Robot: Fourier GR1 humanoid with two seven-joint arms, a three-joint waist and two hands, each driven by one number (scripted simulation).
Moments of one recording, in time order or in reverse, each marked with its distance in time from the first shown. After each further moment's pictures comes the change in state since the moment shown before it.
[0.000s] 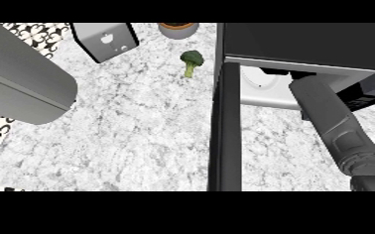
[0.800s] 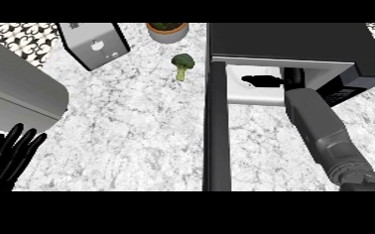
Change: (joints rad) left arm 0.006 -0.068 -0.158 -0.019 -0.057 -0.075 0.002; right arm 0.070 0.060 -0.162 -0.022 -0.190 0.372 -0.203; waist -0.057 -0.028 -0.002
